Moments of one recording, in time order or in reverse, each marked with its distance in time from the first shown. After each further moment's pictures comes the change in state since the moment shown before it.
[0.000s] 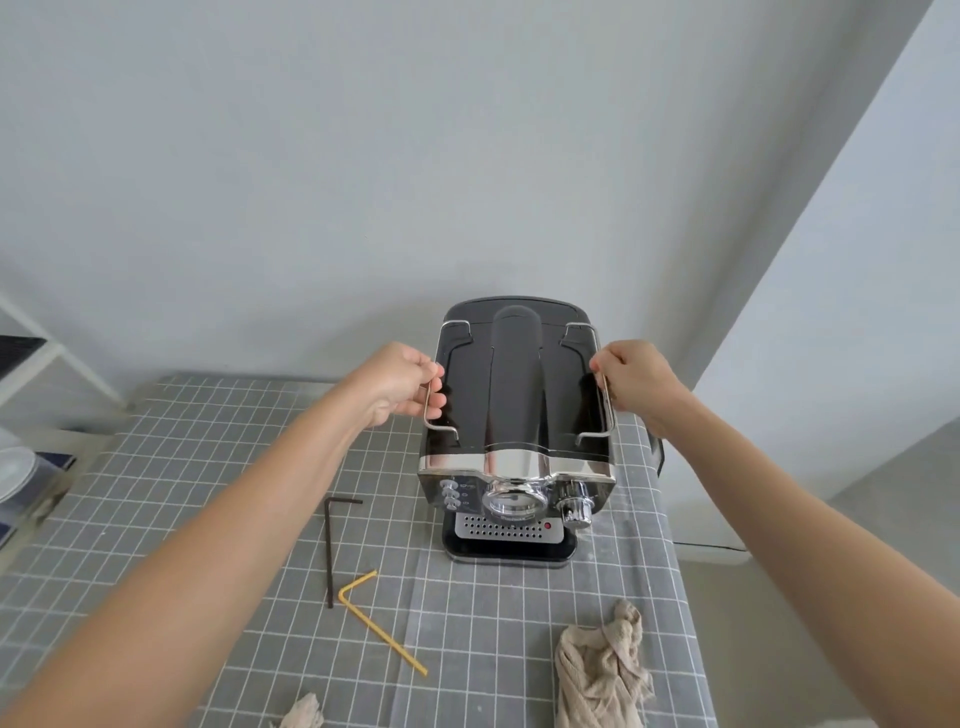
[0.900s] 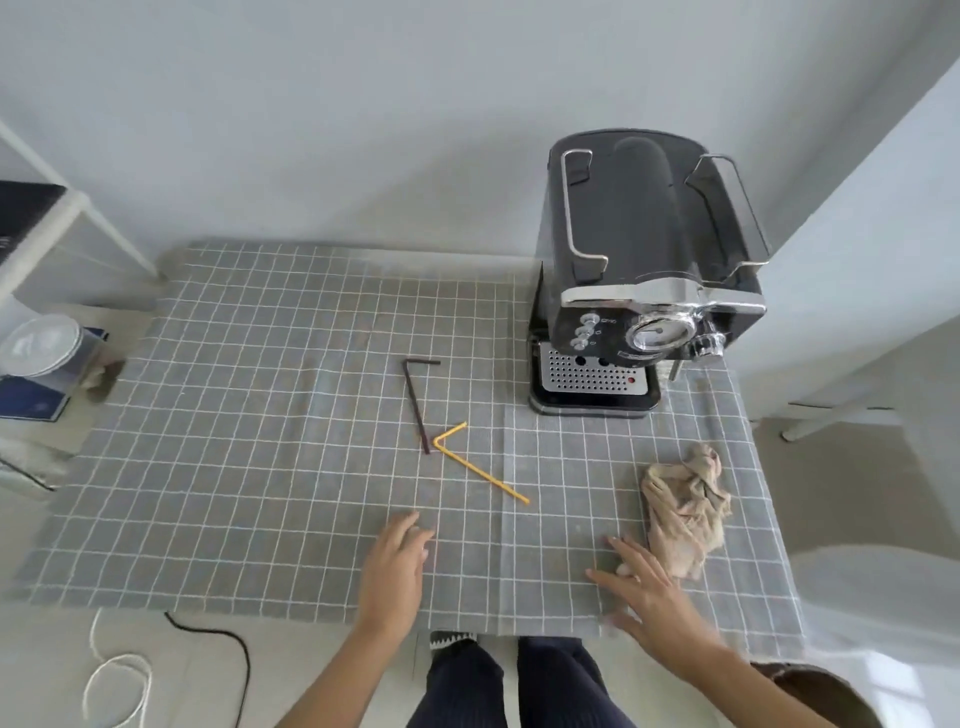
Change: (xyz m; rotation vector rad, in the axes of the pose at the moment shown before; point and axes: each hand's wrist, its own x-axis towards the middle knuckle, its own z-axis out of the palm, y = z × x) left_hand -0.142 -0.424 -0.050 0.811 0.138 0.293; right_hand -0.291 0.262 0.178 -0.765 -0.469 -0.263
